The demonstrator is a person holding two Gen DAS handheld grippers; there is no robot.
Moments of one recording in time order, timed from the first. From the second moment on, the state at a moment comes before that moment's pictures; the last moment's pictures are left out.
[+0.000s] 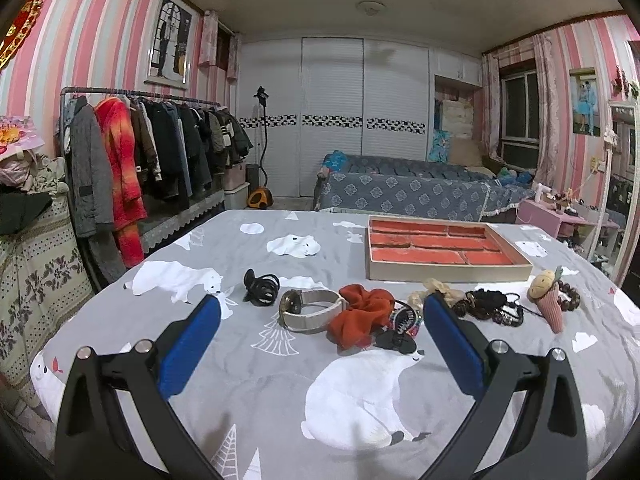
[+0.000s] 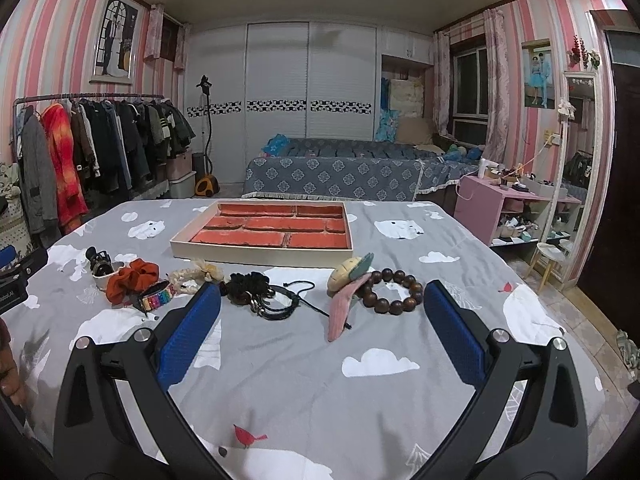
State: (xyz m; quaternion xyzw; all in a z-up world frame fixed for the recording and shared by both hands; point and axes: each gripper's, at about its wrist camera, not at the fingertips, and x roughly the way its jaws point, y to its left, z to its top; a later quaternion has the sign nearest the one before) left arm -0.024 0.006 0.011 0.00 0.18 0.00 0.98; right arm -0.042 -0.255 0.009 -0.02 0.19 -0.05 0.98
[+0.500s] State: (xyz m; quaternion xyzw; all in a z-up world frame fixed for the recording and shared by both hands) left arm -0.043 -0.005 0.013 0.02 0.18 -0.02 0.98; right arm -0.070 -0.273 0.017 -0.01 0.19 -0.08 0.98
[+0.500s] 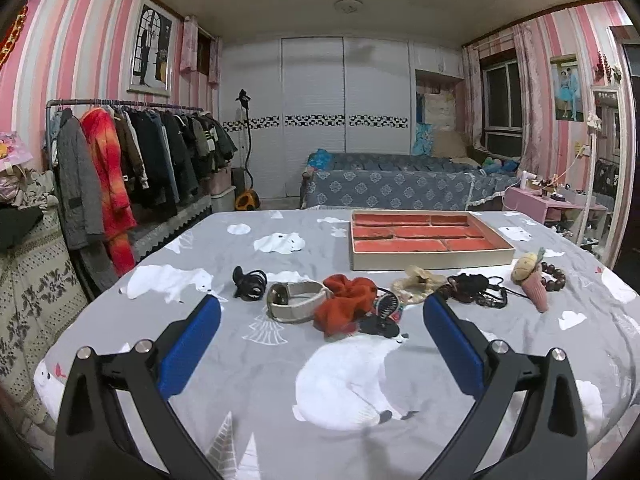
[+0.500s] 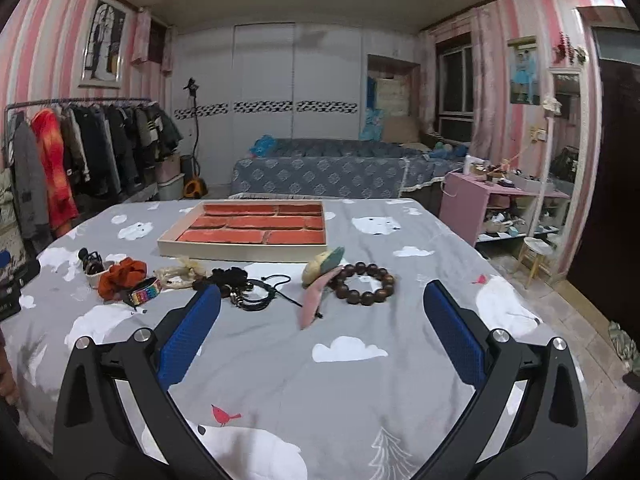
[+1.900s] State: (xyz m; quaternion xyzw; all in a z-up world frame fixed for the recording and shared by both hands) left arm 0.047 -0.095 -0.052 0.06 0.34 -0.10 0.93; right arm 0.028 -0.296 -0.041 -0.01 0.31 -0.06 0.95
